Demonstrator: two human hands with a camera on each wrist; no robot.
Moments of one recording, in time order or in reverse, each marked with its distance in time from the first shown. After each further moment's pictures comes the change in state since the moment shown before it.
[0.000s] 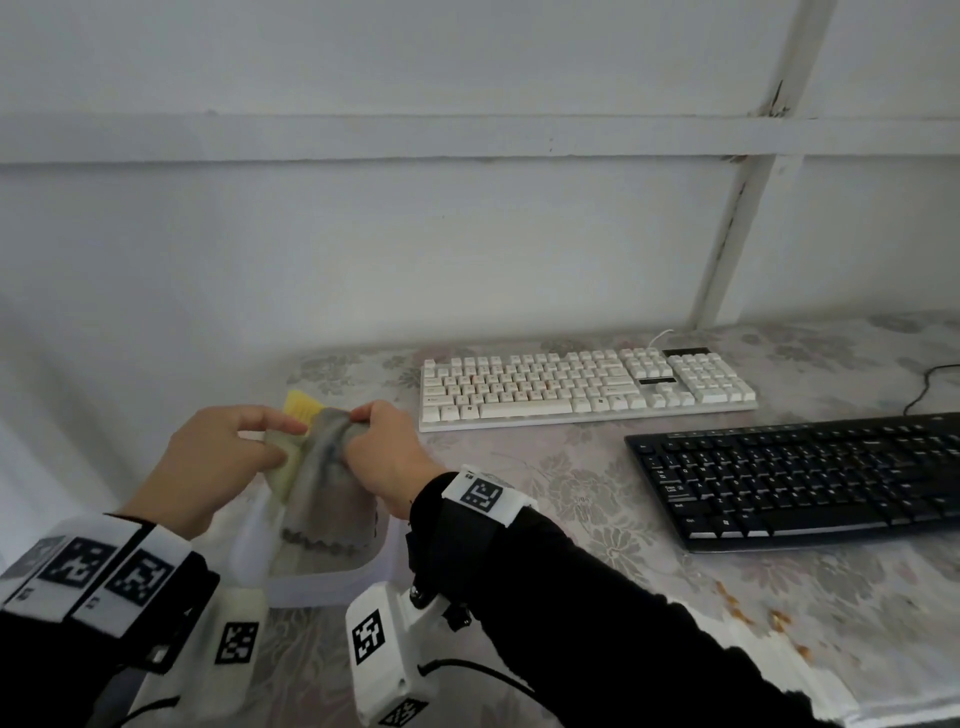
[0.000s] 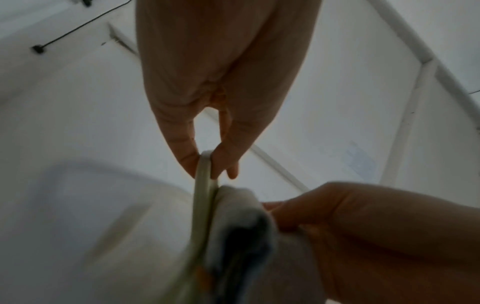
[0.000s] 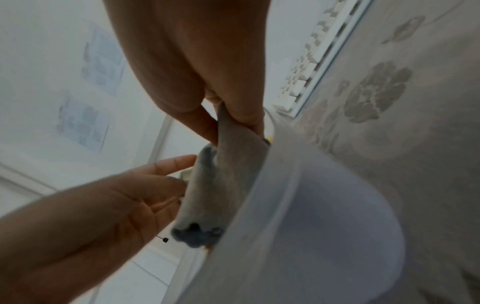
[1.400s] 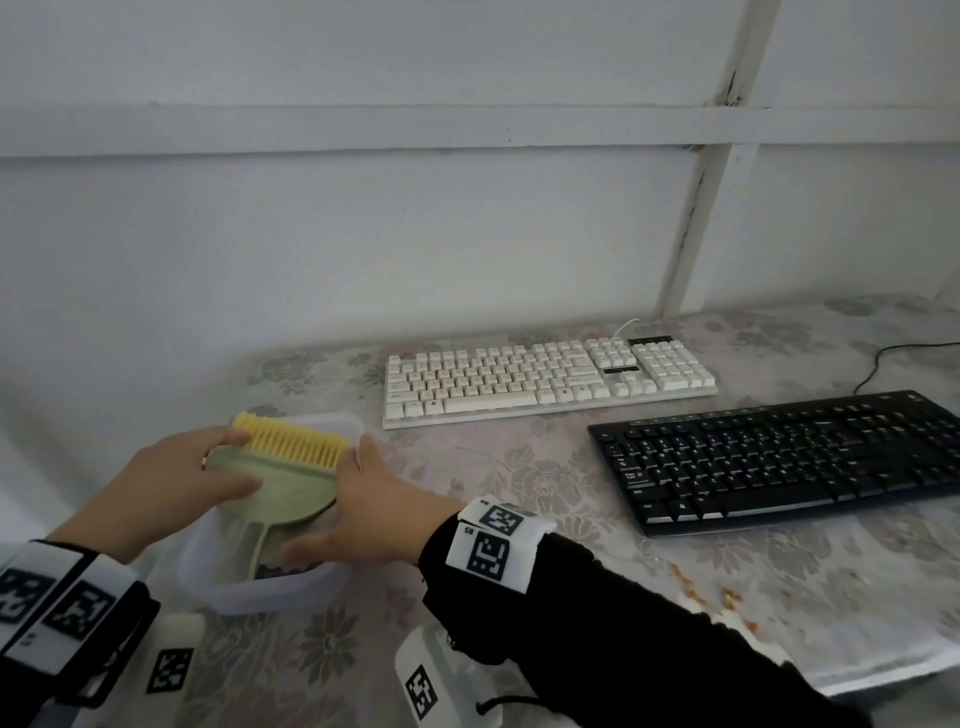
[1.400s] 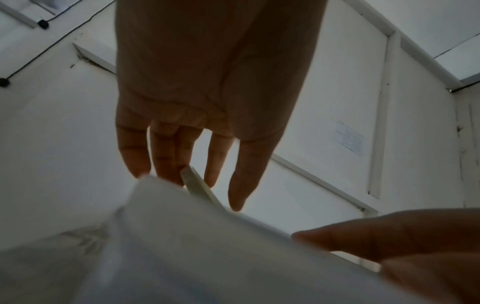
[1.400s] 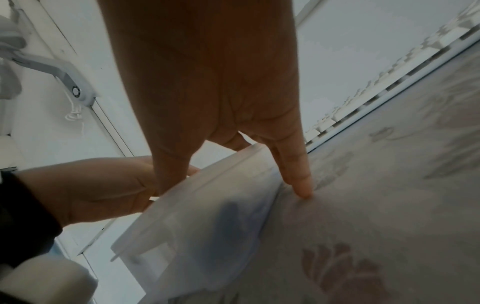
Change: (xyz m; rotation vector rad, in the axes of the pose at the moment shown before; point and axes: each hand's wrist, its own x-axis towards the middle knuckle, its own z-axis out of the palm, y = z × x) left_hand -0.006 0.001 0.005 0.385 -0.126 -0.087; right_hand -0.046 0.023 -0.035 -0.720 -0.360 -0.104
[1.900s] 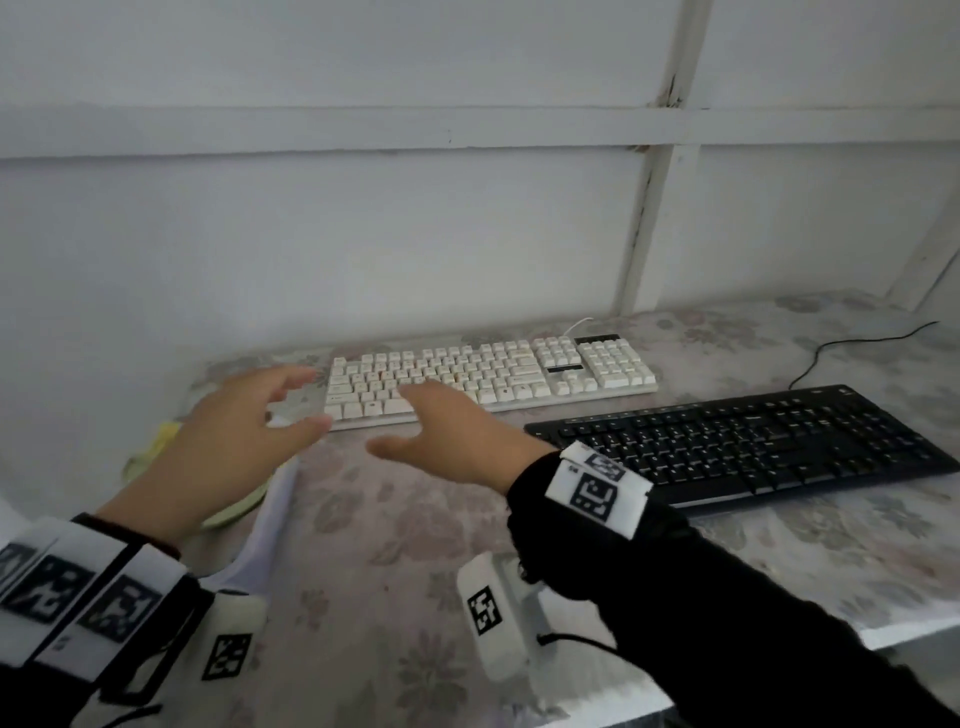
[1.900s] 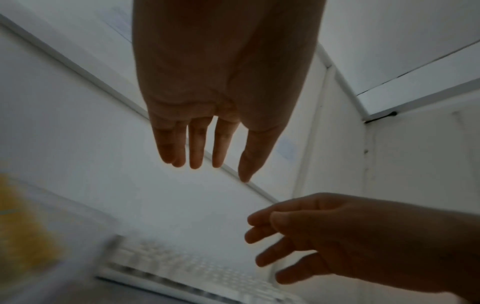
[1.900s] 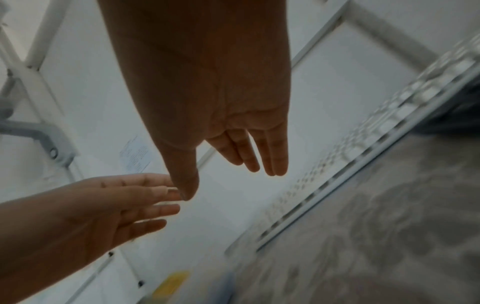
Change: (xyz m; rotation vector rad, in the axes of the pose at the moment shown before) left_hand -0.039 0.123 0.039 -0.077 0.096 0.343; right_hand -0.069 0.073 -0.088 -0.068 0.294 -0.018
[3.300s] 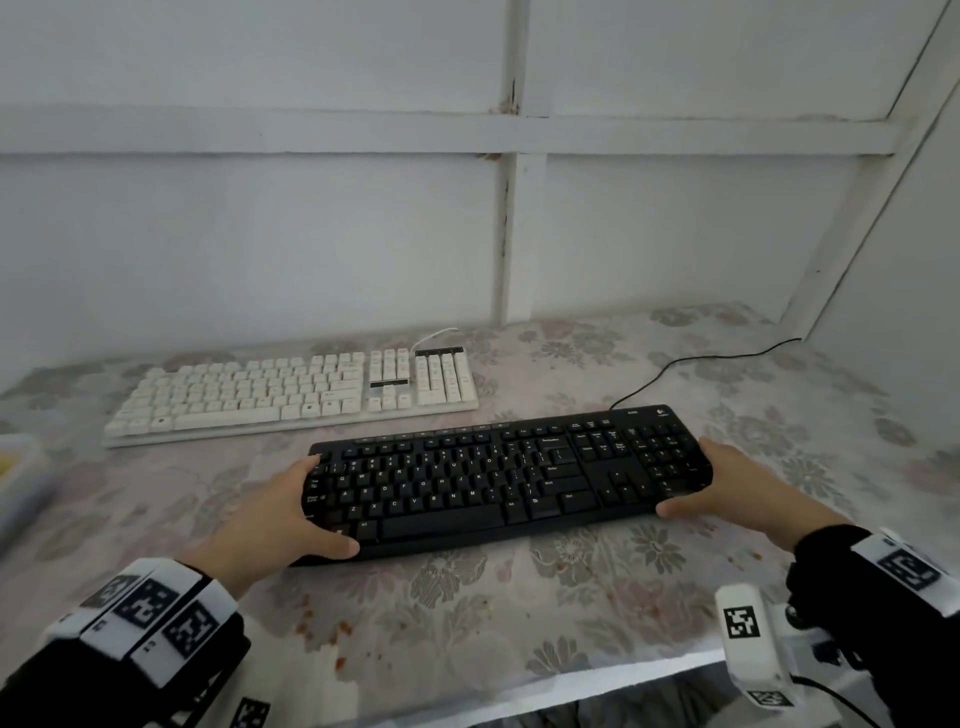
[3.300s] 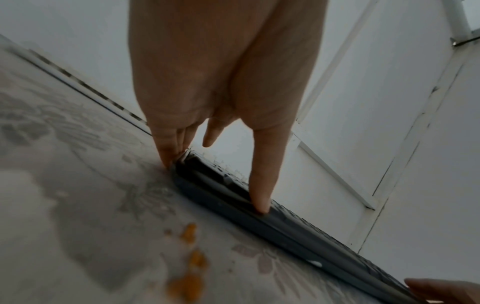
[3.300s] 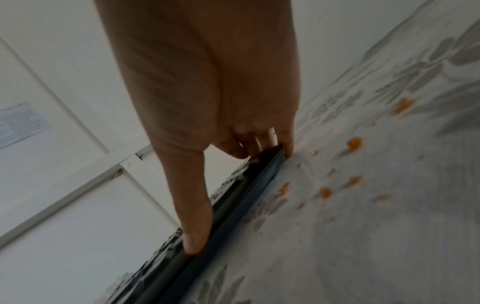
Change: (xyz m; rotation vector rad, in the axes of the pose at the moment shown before) left_hand -0.002 0.139 0.206 -0.184 -0.347 -0.386; right_hand -0.222 0.382 -0.160 0.369 0.211 0.551
